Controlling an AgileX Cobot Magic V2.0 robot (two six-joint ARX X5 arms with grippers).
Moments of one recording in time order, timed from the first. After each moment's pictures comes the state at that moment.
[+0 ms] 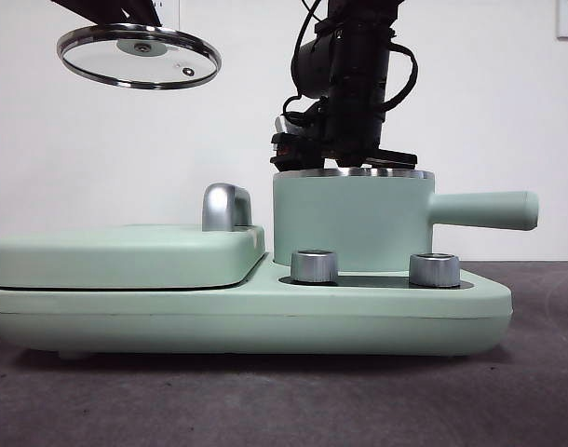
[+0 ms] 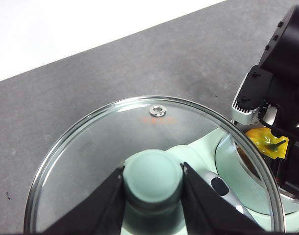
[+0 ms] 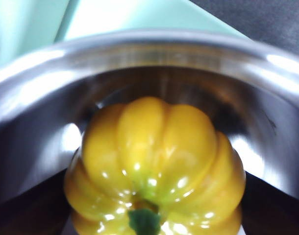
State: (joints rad) left arm -0.29 1.44 1.54 -0.66 0.20 0.14; right arm 0.51 2.24 2.16 -1.34 -0.07 0.07
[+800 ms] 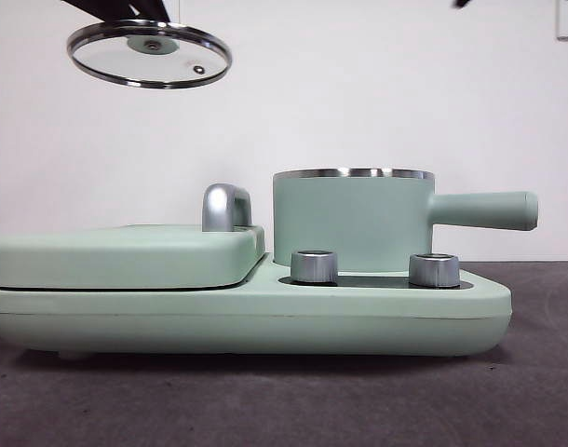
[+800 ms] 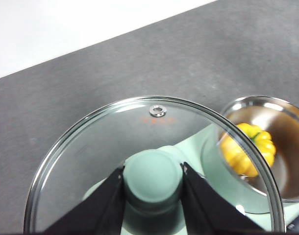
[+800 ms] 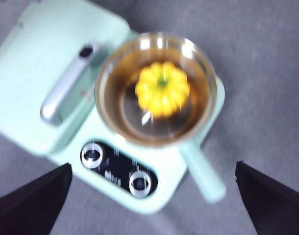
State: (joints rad) left arm -0.34 1.44 1.54 -0.66 0.20 0.13; right arm 0.52 1.48 1.85 -1.34 -0.05 0.07
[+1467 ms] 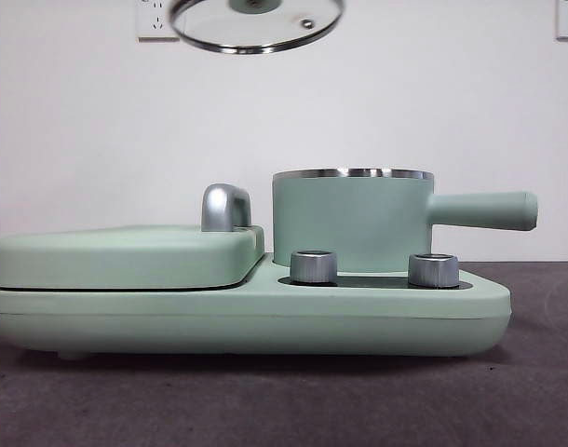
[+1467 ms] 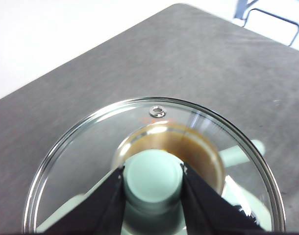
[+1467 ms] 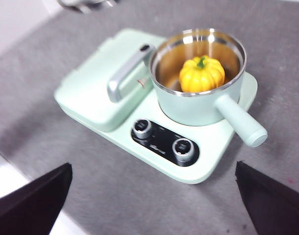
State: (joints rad) left arm -0.61 1.45 1.54 -0.54 0.21 0.13; right arm 0.57 0.47 0.97 -0.96 -0.16 0.20
